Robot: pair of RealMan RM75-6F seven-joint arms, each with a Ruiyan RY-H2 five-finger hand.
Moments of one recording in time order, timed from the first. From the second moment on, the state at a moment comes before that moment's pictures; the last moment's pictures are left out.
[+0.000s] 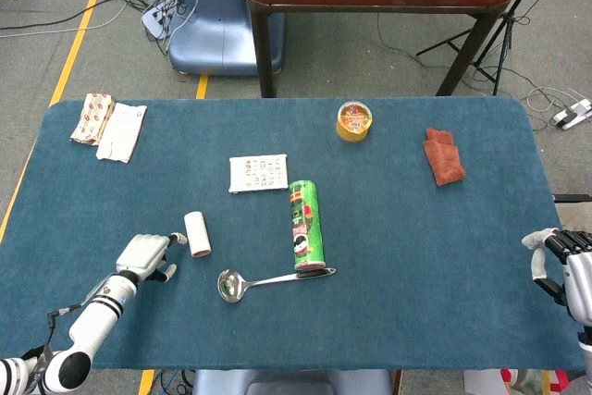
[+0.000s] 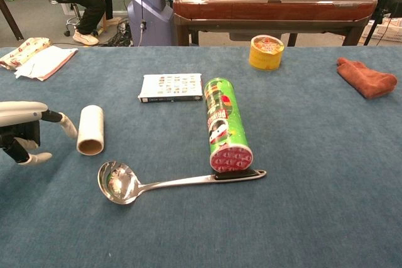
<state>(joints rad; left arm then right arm) -0.66 -1.30 -0.01 -1.69 0.87 0.88 0.40 0.03 -1.10 0.10 -1.54 -1.62 1.69 0.13</state>
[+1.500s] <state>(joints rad) -0.70 -1.29 -0.01 -1.75 0.85 0.95 0.47 0.03 -1.10 0.10 -1.54 -1.62 1.70 0.13</state>
